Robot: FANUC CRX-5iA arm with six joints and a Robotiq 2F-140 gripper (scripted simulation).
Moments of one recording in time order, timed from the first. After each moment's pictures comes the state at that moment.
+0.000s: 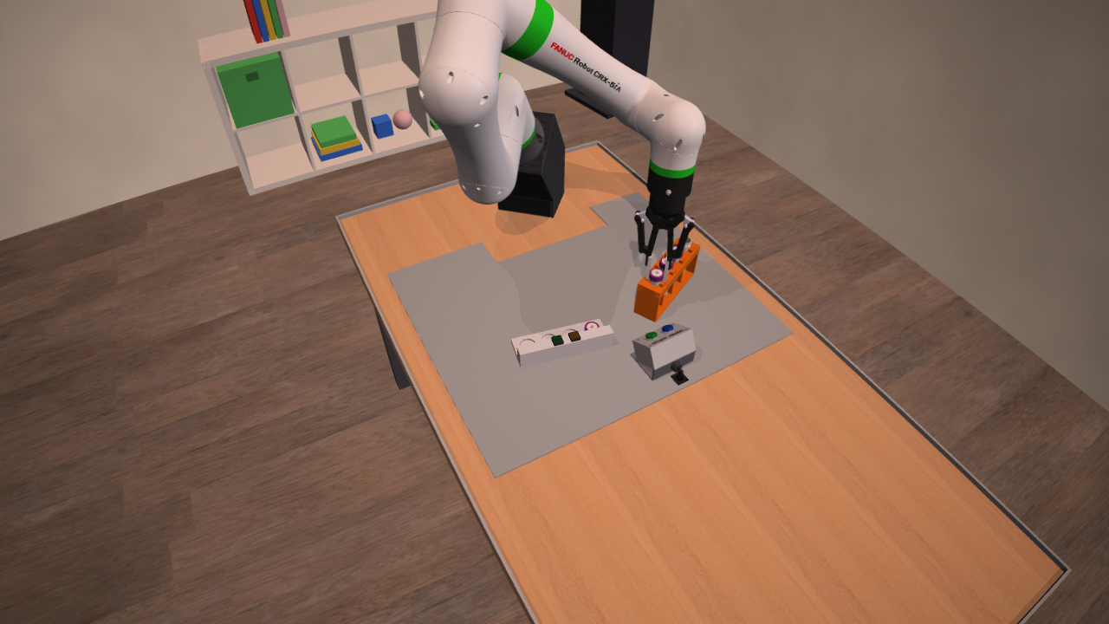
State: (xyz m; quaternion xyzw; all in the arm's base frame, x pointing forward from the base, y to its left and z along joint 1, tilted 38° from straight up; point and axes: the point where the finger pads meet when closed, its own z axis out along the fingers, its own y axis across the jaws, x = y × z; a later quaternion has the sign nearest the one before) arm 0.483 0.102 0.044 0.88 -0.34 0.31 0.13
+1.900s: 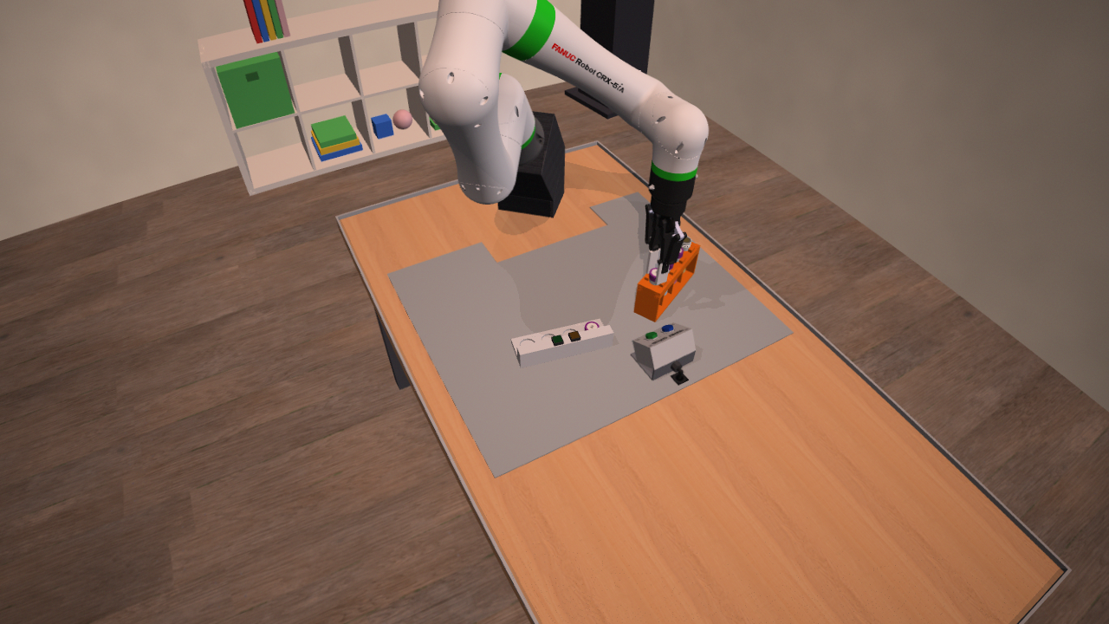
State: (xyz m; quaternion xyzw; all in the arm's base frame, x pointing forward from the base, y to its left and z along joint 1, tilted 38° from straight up) arm 0.483 0.102 0.044 0.64 -0.70 0.32 -0.02
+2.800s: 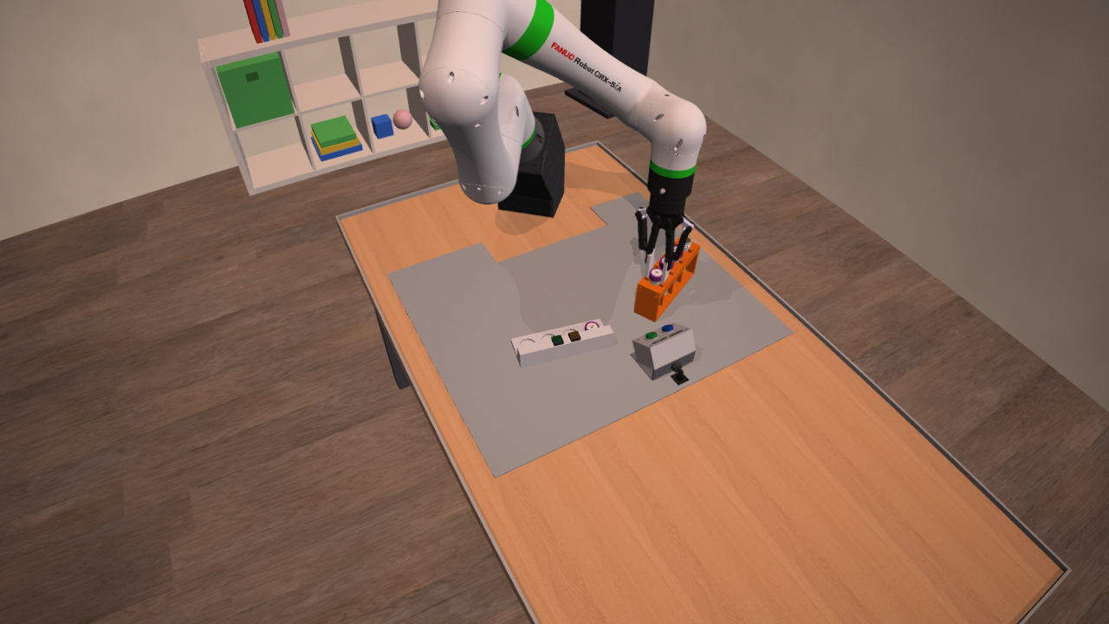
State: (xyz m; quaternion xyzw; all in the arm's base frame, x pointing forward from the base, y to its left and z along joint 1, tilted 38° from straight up) arm 0.483 0.102 0.044 0.82 -0.45 0.33 0.08
